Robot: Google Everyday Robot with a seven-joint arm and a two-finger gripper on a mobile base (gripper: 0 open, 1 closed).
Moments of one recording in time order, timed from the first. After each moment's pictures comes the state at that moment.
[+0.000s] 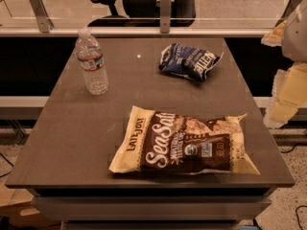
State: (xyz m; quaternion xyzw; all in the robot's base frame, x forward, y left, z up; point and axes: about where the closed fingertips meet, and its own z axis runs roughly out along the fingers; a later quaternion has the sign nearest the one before) arm 0.438 -0.216 0.979 -0.60 0.78 -0.04 0.16
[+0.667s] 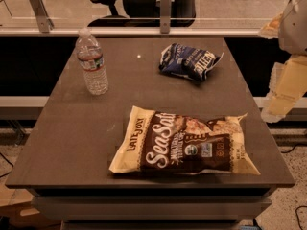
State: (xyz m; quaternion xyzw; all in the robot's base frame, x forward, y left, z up) arm 0.442 -0.207 0.991 -0.61 0.77 -0.05 0.17
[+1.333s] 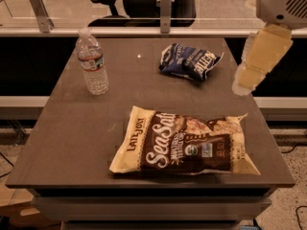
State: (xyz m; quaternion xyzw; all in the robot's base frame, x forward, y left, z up) arm 0.467 -0.168 1.032 -0.58 0.78 -0.08 0.21
